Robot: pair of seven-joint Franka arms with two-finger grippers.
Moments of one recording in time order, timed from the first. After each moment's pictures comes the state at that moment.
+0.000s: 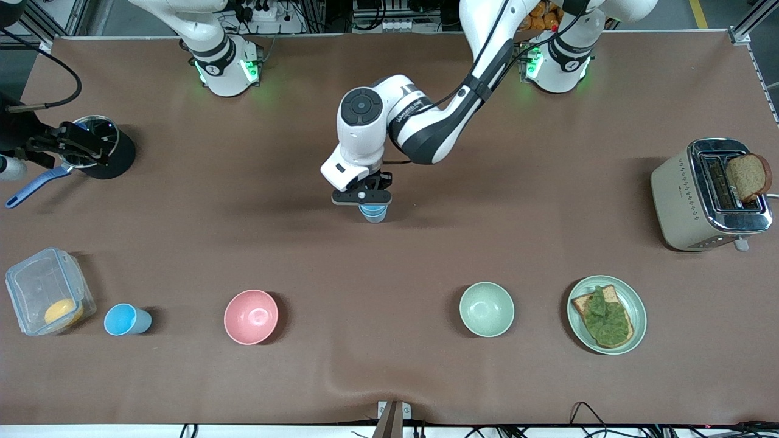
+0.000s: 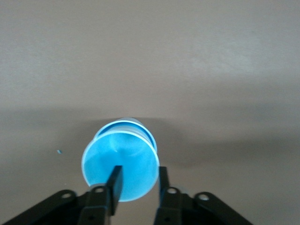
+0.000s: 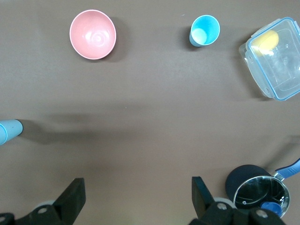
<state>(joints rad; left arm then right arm) -0.86 0.73 -0.04 -1.31 -0.04 2.10 -0.88 -0.10 0.03 0.09 -1.51 0.02 1.49 -0.02</state>
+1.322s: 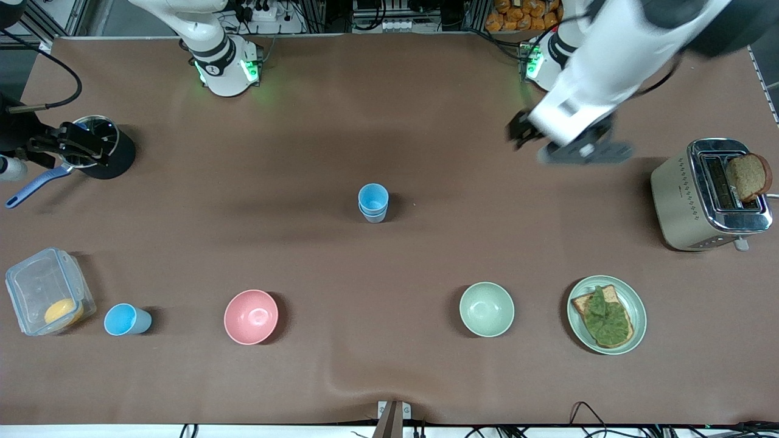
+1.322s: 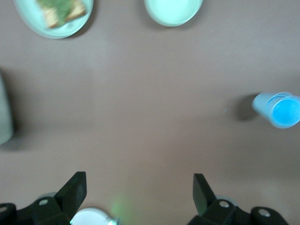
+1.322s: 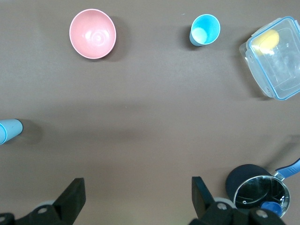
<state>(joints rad) -0.31 -0.02 -0.10 -1.62 -0.04 1.48 -0.41 -0.10 0.03 0.09 -1.51 0.02 1.49 -0.02</state>
